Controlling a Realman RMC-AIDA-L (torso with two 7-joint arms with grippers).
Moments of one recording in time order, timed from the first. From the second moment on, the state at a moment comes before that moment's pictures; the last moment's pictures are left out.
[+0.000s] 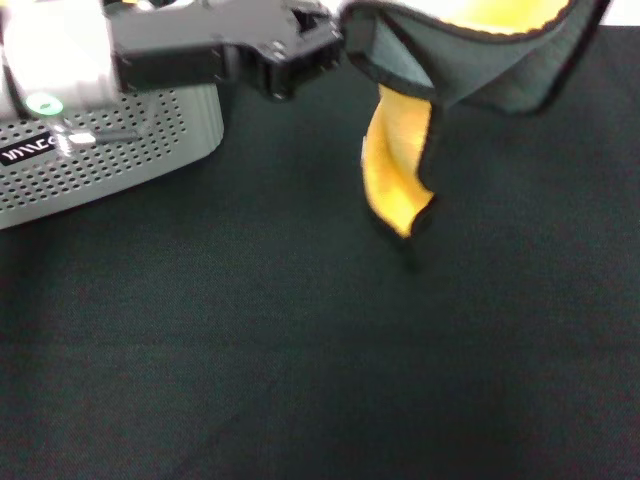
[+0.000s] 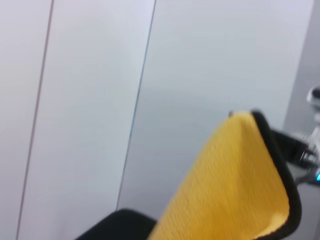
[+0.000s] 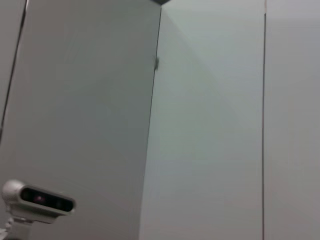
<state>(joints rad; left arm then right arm) -0.43 -2.09 1.09 1.22 1.55 1.51 -1.82 0.28 2.01 -1.13 -1.23 -1.09 -1.38 1.36</state>
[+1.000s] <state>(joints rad) -0.75 -1.96 0.89 1.26 1.72 1.71 -1.97 0.40 1.98 -0.95 -0.88 -1.11 -1.55 1.38</state>
